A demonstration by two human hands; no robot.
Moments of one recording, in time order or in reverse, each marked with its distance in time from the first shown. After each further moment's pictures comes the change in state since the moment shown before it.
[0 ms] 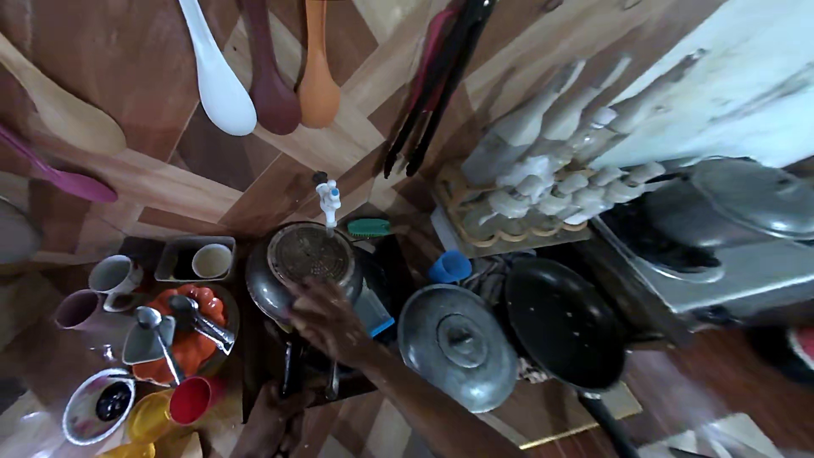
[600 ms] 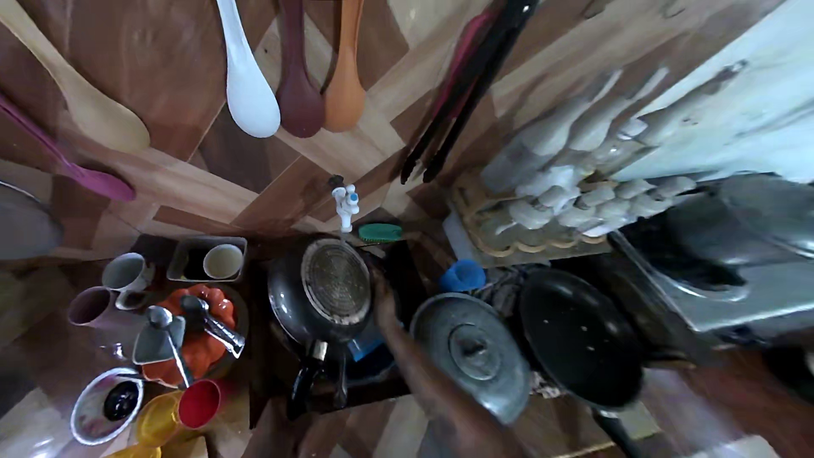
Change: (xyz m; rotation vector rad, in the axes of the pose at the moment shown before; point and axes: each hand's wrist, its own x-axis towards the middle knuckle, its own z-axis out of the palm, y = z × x) left_hand 0.007 -0.023 -0.024 0.391 0.040 -0.049; right_hand -0.022 0.091 0.007 0.529 0.314 0.877
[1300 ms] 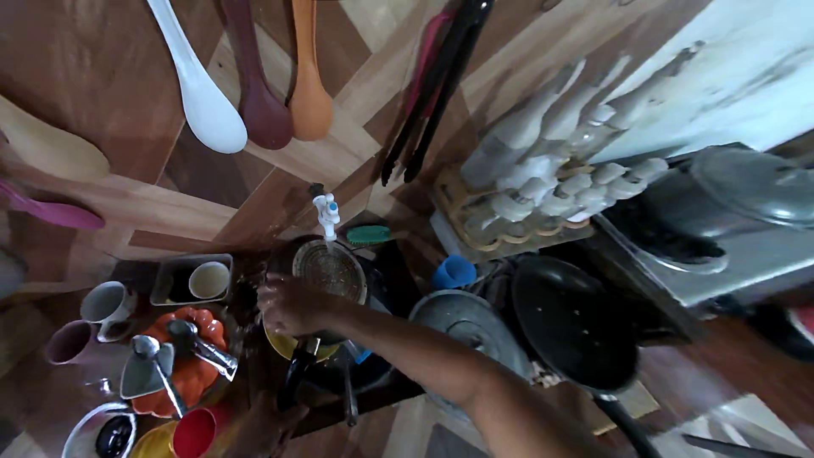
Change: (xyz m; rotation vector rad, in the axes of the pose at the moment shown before) left_hand 0.032 0.030 -0.029 0.112 -0.076 -0.025; right_hand 0.038 -0.112 0.094 -0.744 -0.989 -0.937
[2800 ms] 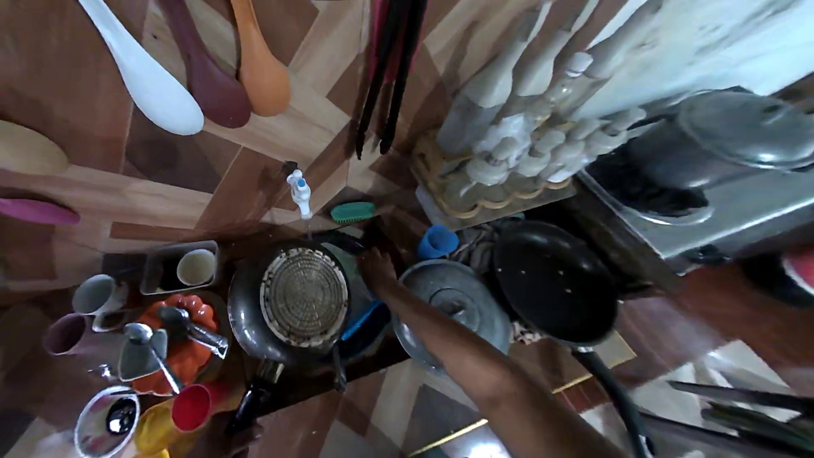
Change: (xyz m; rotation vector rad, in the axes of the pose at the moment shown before) left_hand -0.065 -0.037 -0.032 0.065 -0.026 -0.075; right_hand -0.157 0.052 0.023 -0.054 -0.194 1.227
